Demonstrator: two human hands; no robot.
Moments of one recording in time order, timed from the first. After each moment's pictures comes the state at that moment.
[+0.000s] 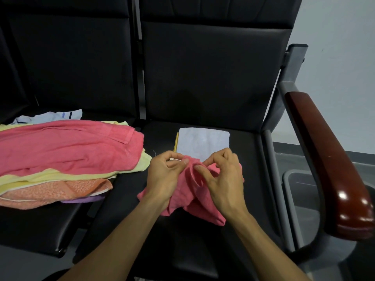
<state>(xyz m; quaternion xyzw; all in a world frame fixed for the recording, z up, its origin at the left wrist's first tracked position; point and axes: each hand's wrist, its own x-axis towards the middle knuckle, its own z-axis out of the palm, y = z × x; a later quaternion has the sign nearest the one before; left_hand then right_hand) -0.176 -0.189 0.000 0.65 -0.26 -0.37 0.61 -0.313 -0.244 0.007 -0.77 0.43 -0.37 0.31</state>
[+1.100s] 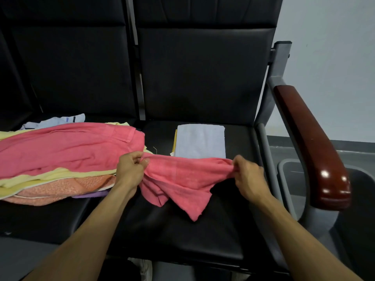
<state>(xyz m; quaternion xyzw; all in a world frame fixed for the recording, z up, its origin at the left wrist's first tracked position) -0.100 -0.154 -0.021 0.77 -0.26 -0.25 0.53 -0.385 -0.276 -0.024 -0.84 0.49 -0.15 0.19</state>
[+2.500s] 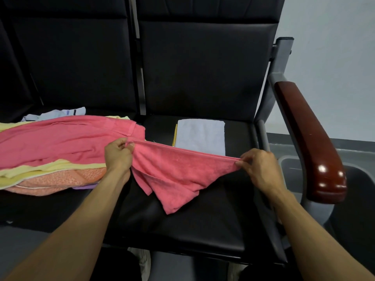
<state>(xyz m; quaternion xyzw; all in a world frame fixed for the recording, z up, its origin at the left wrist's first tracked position) -0.076 -0.159 -0.022 0.73 -0.15 -0.20 0.63 -0.405 -0.285 -0.001 -0.82 0.52 -0.18 0.15</state>
